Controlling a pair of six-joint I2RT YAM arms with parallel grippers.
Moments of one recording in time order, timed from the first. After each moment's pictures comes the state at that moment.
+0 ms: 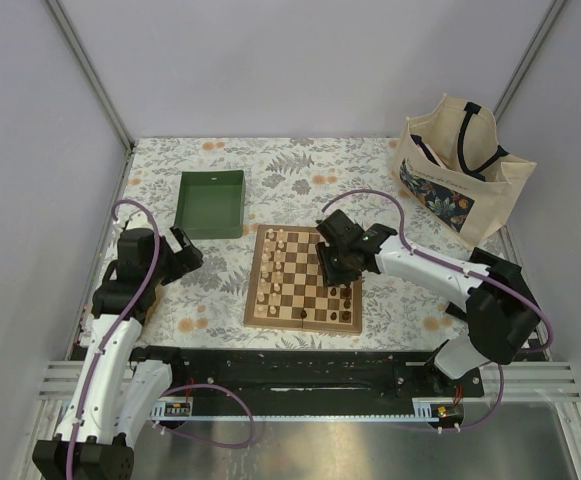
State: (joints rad) left arm -0.05 0.71 0.72 -0.68 -0.02 -0.49; right arm 0.78 1.55 1.08 -0.66 0.01 0.50
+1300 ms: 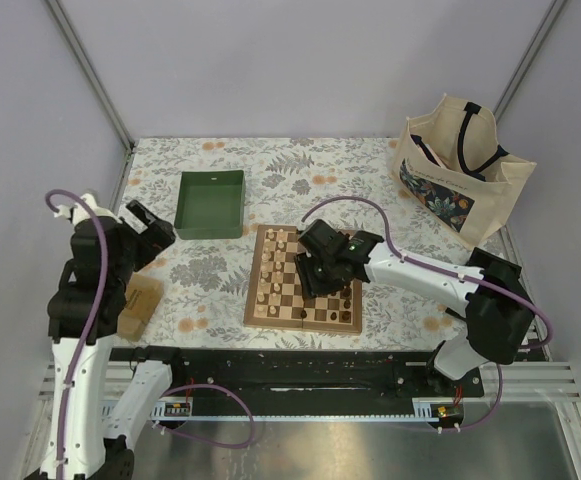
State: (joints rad) left arm -0.05 0.71 1.23 -0.95 -0.17 -0.67; right arm 0.90 1.54 1.14 -0.68 -0.05 0.57
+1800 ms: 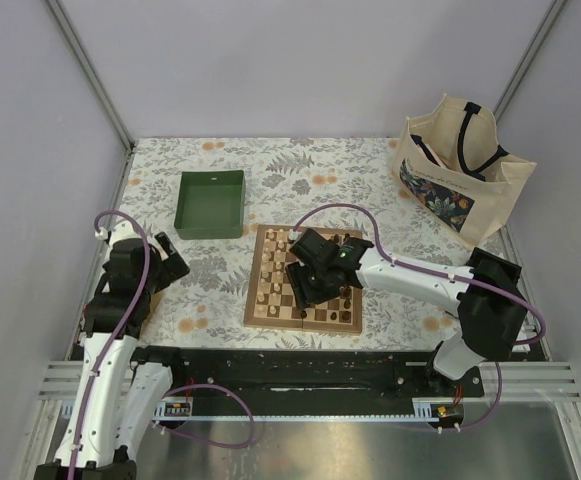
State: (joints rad) left arm -0.05 0.61 0.77 -0.84 -0.22 -0.50; right arm 0.98 1.58 1.14 -0.68 -0.05 0.59
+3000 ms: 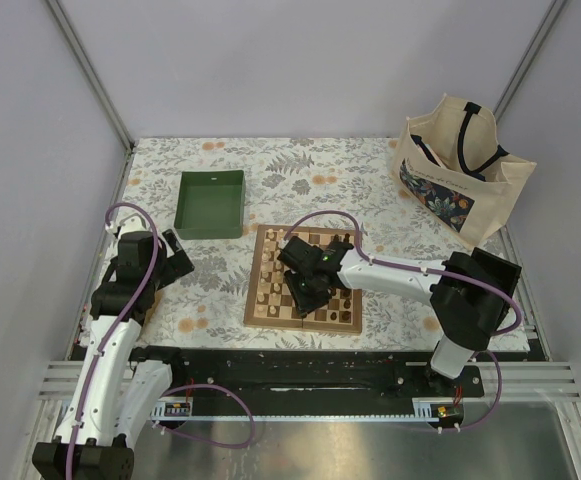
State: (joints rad) left arm -0.05 0.70 0.74 -0.78 -0.20 -0.49; right arm 1.02 1.70 1.17 -0.68 -0.04 0.62
